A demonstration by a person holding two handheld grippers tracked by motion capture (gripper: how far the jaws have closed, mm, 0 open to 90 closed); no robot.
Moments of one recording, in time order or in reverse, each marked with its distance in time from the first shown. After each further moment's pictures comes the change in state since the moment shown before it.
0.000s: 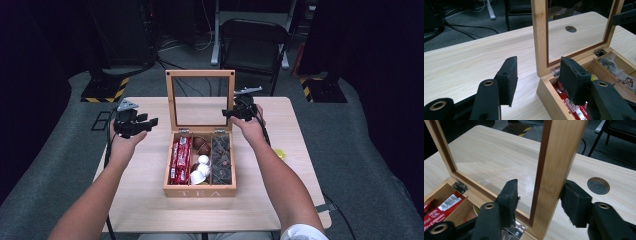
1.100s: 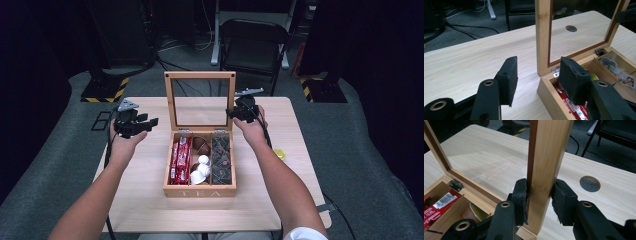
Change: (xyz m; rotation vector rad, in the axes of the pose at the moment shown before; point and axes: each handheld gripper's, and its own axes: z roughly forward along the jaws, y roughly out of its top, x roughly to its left) left arm -0.001 0.001 0.000 0.004 0.003 0.007; right arm 0.004 -0.004 -0.010 -0.009 -0.045 -0.019
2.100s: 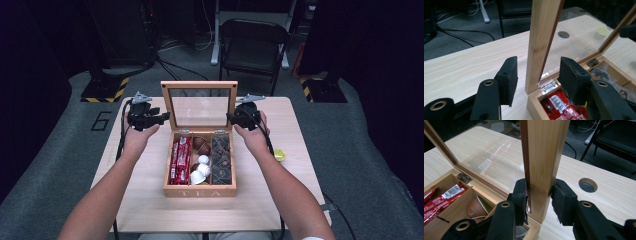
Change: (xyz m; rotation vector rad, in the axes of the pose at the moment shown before) left arm -0.019 0.026 0.028 -0.007 -0.044 0.022; right arm 0.015 -0.016 -0.020 -0.060 -0.015 -0.054
